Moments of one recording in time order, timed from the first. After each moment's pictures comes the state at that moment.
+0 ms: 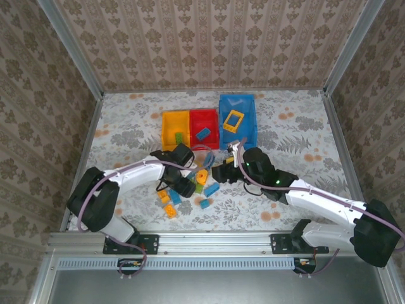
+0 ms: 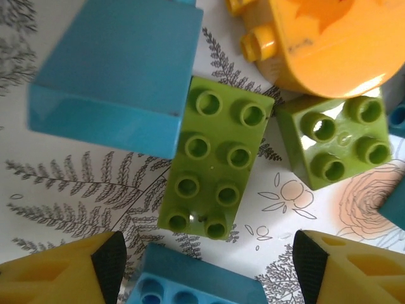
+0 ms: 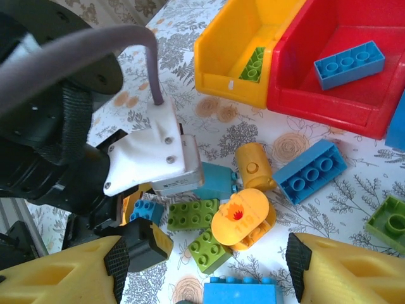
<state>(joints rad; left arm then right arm) -0.74 1.55 0.89 -0.75 0.07 -0.03 0.76 1.13 0.65 0.01 -0.11 0.42</state>
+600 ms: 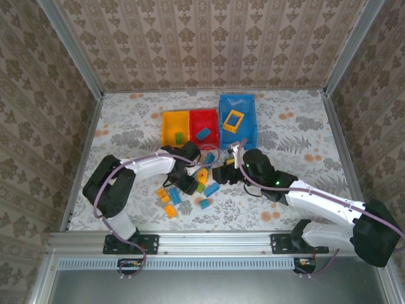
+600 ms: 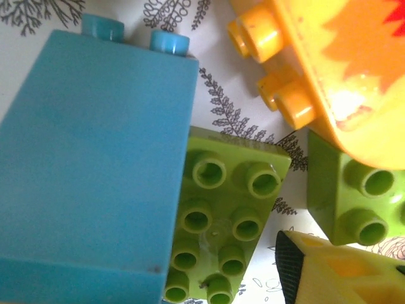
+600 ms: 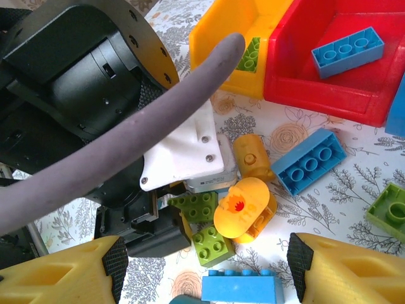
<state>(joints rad) -0.75 1.70 0.99 -0.77 0.06 -0.03 0.76 1.13 0.63 0.02 -0.11 0.44</state>
